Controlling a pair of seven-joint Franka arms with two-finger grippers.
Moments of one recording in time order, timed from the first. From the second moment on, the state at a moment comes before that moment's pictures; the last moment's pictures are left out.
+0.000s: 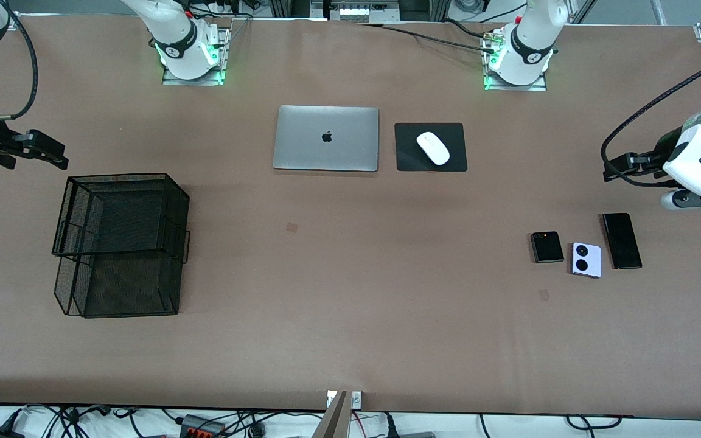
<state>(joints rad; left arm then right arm) 0.10 0.11 -0.10 -1.63 0.03 1.59 -0.09 -0.04 0.03 0.00 -1.66 -0.03 1.67 -0.04</state>
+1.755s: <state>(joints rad) 0.11 0.36 -0.11 -2.00 0.02 2.35 -0.10 -0.04 0.03 0.00 -1.66 -0.03 1.67 -0.04</state>
